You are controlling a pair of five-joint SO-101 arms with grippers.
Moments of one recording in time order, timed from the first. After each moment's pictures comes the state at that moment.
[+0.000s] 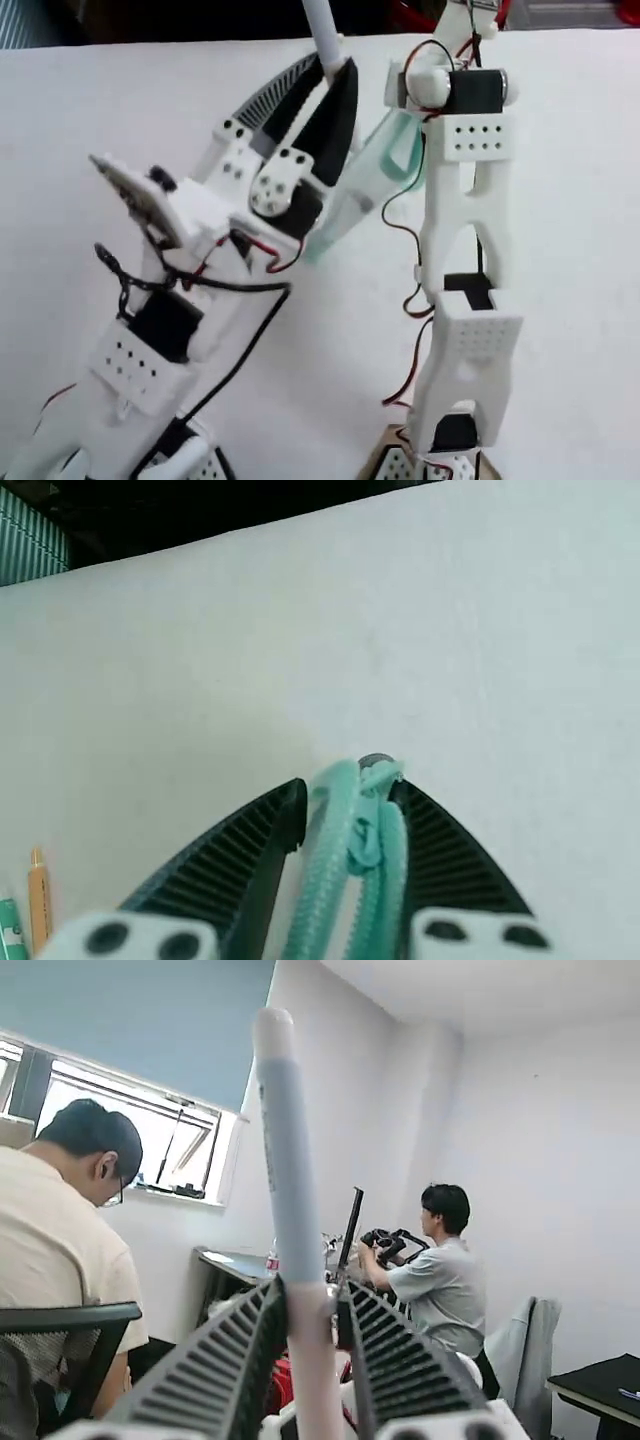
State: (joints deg) left arm 31.1 -48.0 38.2 -2.3 15.0; right arm -7.6 32.3 -63.0 90.4 -10.1
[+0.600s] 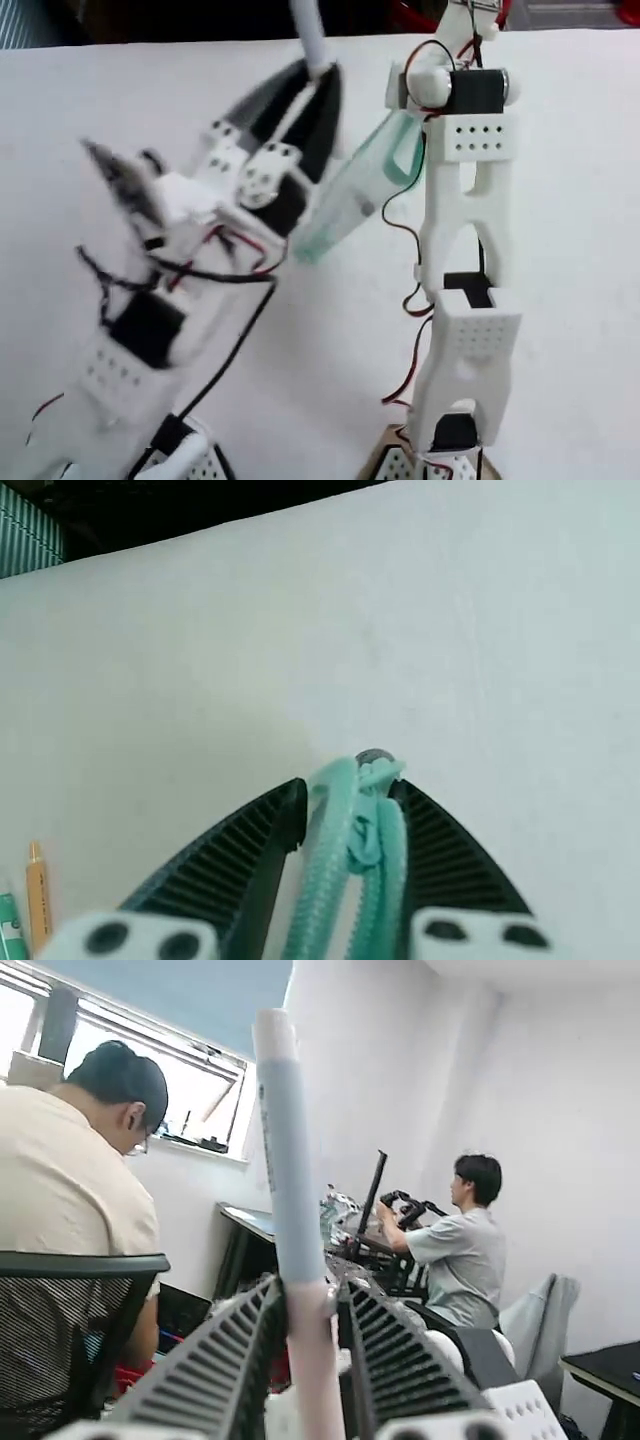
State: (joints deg) left arm 26.3 -54.4 36.7 9.0 17.3; right arm -7.3 32.4 -64.0 91.7 -10.1
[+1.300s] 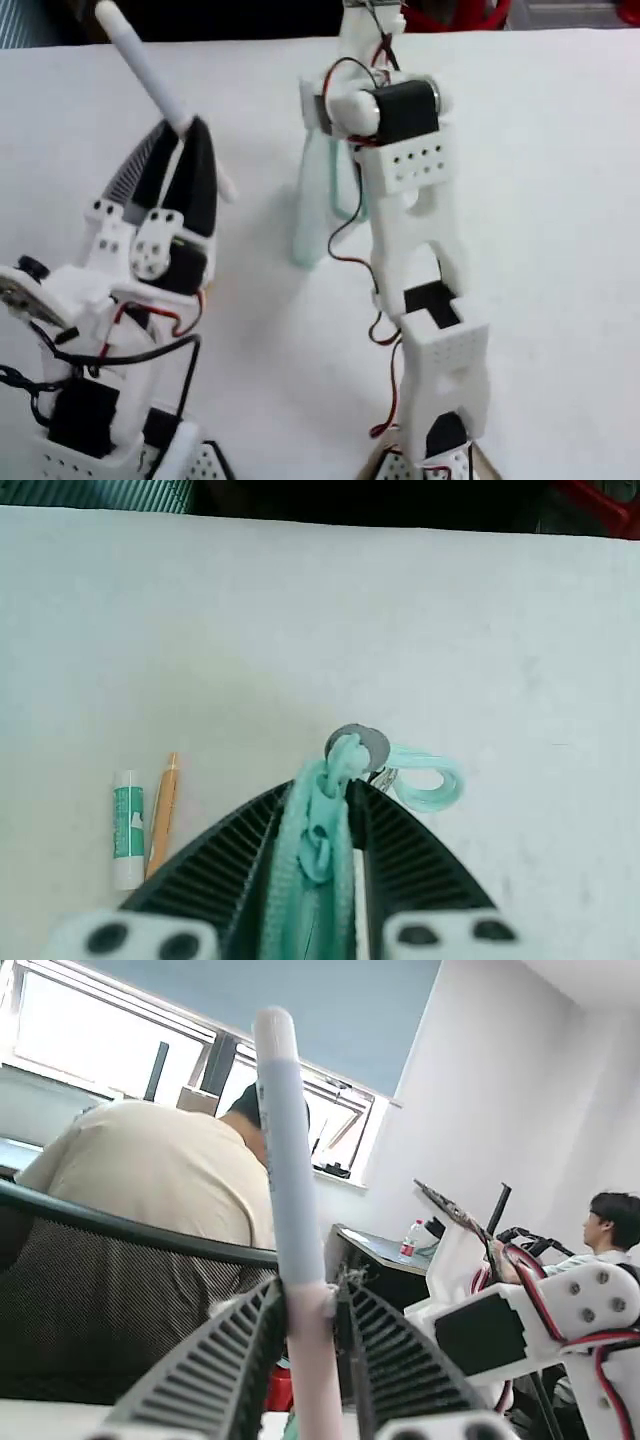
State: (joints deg) left arm 12.3 -82.9 55.8 21.5 21.2; right arm -22.9 28.3 -70.2 97.7 -6.4
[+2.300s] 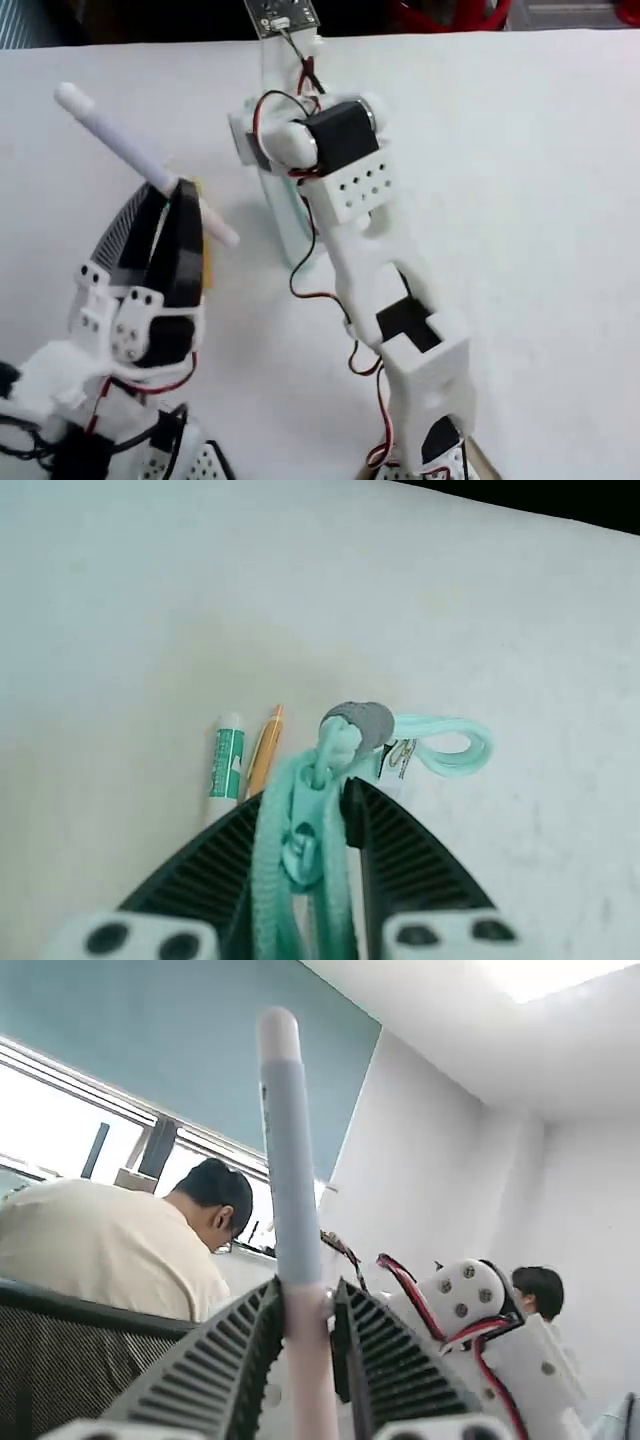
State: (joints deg) left arm 16.3 -104.3 68.2 17.5 17.9; right arm -34.5 25.8 -63.4 97.4 -6.4
